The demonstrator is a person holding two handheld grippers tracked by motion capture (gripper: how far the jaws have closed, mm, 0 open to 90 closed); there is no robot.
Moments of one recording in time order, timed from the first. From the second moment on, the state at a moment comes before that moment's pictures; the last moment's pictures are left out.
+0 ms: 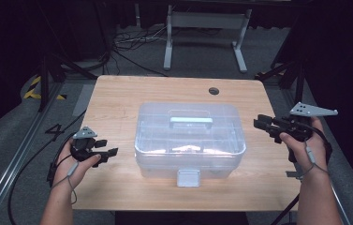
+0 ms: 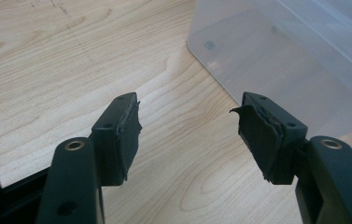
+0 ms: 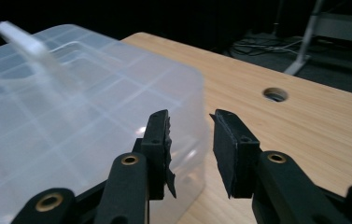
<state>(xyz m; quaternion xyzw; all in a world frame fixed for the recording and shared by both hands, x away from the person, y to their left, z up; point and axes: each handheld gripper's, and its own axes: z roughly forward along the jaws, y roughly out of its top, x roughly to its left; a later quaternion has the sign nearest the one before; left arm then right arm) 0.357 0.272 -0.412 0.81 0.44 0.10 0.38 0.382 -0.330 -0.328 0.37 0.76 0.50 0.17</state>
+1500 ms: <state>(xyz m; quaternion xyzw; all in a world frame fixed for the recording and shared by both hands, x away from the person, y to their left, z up) 0.382 0.266 -0.436 0.82 0.44 0.10 0.36 0.442 -0.358 -0.455 0.40 0.80 0.41 0.16</state>
